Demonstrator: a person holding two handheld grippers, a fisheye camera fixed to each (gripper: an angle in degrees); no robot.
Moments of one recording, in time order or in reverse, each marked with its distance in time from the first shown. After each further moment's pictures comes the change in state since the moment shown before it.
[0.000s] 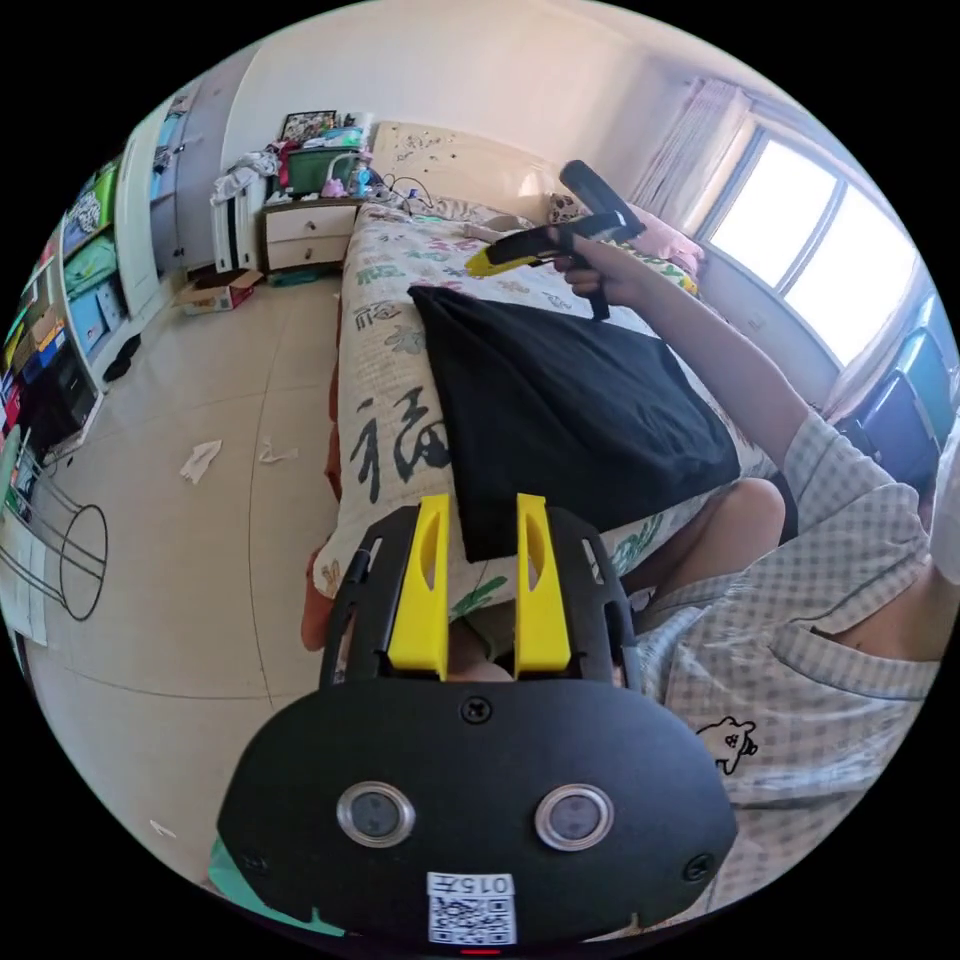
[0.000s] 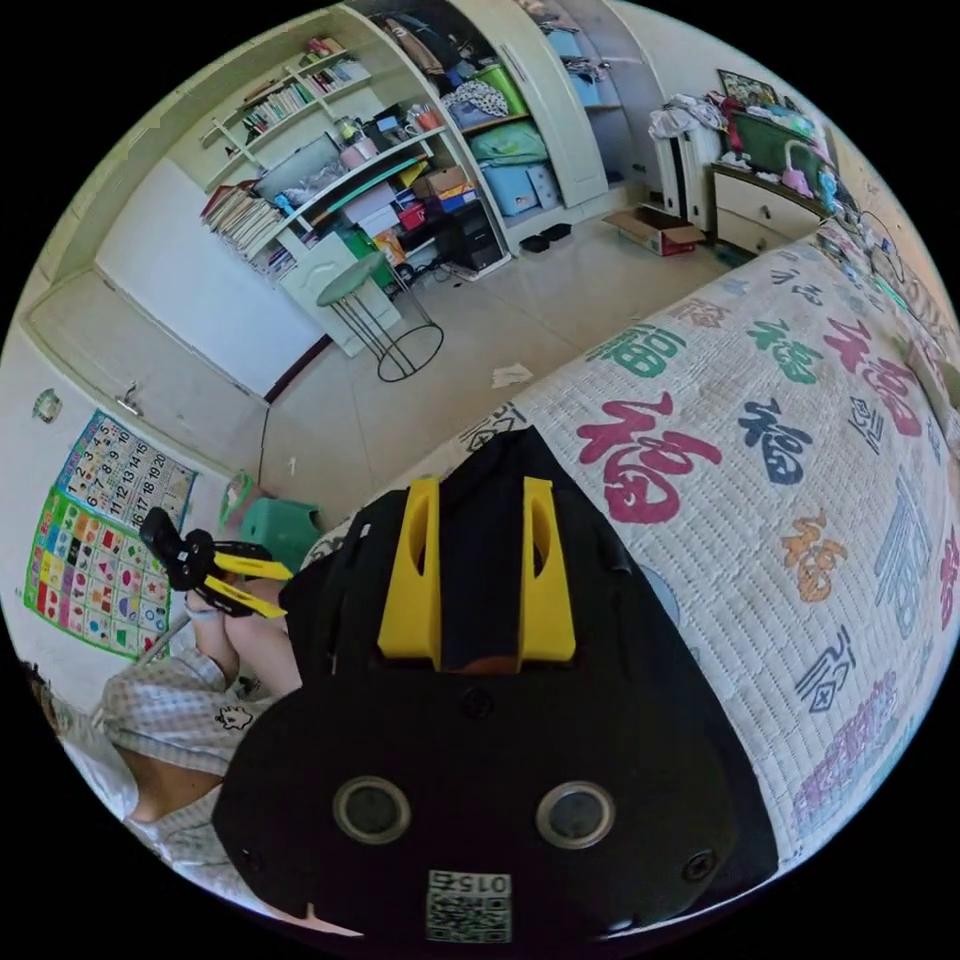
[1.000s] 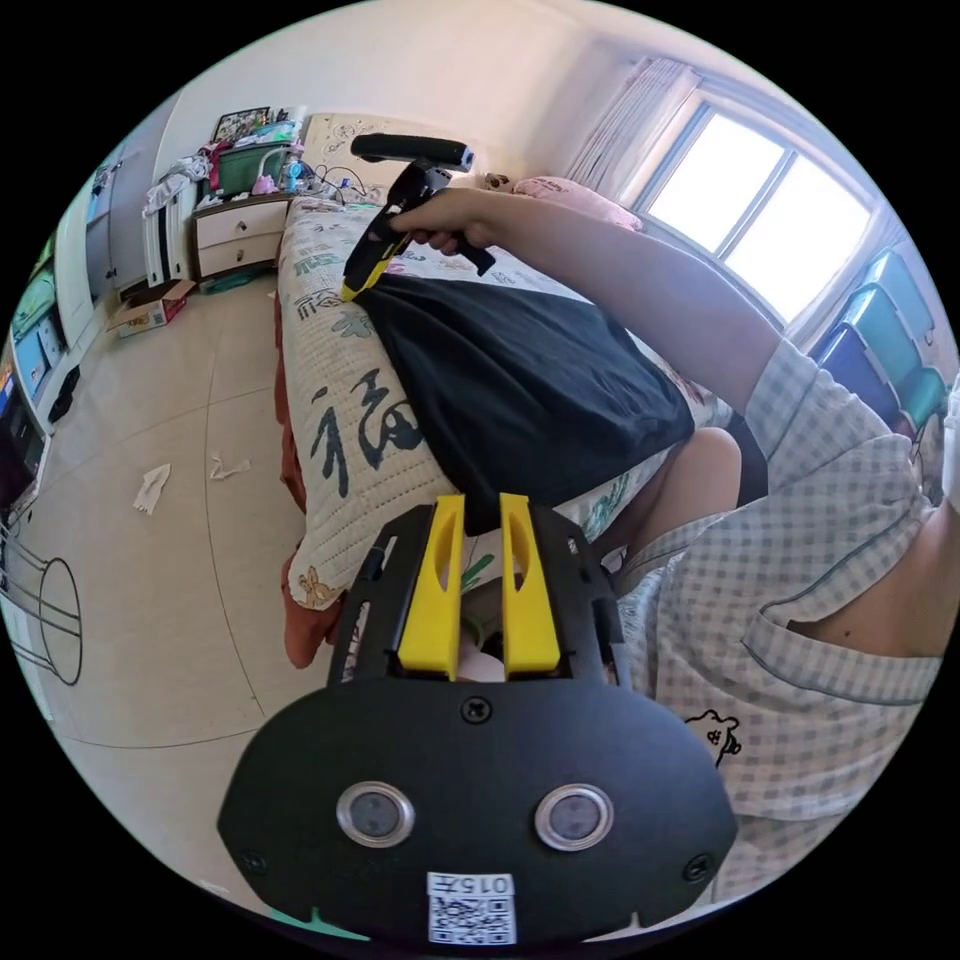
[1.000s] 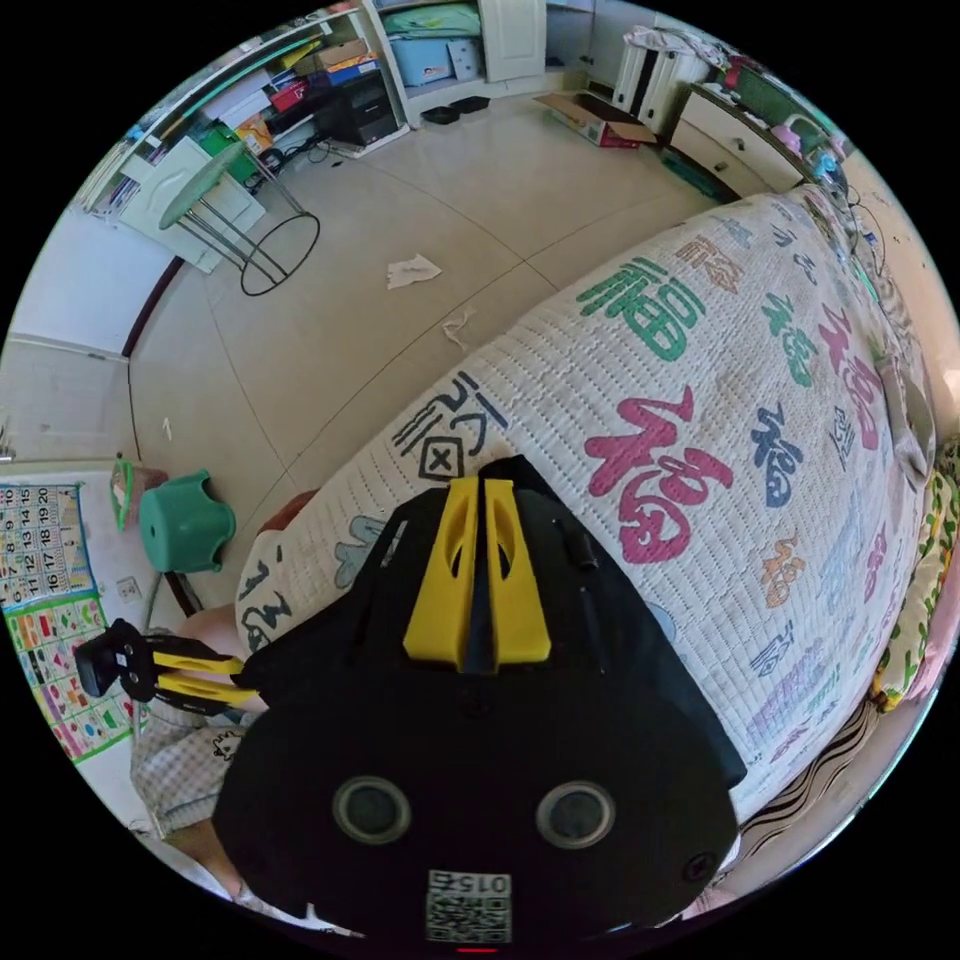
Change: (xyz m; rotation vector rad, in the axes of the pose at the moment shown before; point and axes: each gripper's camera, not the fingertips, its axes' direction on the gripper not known) left arm 0.006 -0.003 -0.003 -0.034 0.149 0.130; right arm -0.057 -0.142 0.114 -0.344 0.331 0.129
